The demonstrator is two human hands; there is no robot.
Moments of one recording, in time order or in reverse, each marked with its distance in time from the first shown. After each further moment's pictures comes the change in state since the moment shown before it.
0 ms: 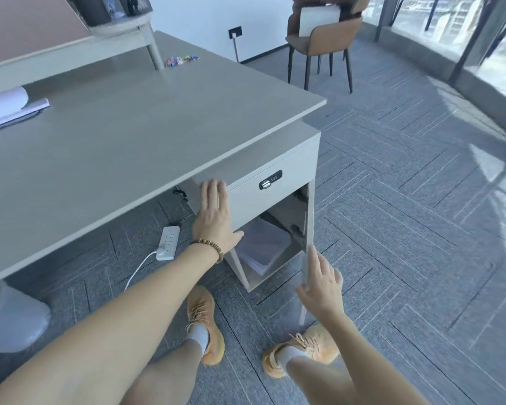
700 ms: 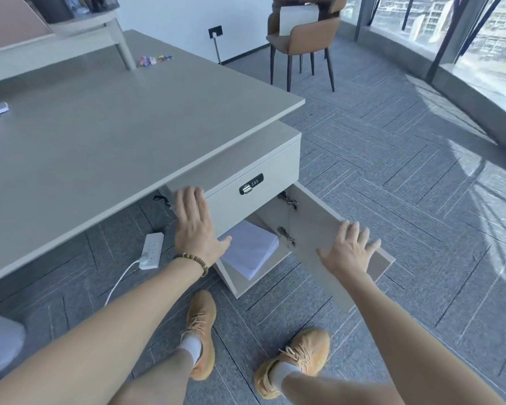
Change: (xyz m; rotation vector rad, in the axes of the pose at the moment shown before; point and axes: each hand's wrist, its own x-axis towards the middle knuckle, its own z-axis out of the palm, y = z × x) left_hand 0.008 0.004 0.023 0.088 0.111 -0.033; right_hand 0.094 0.053 -0.056 -0.361 -0.019 0.296
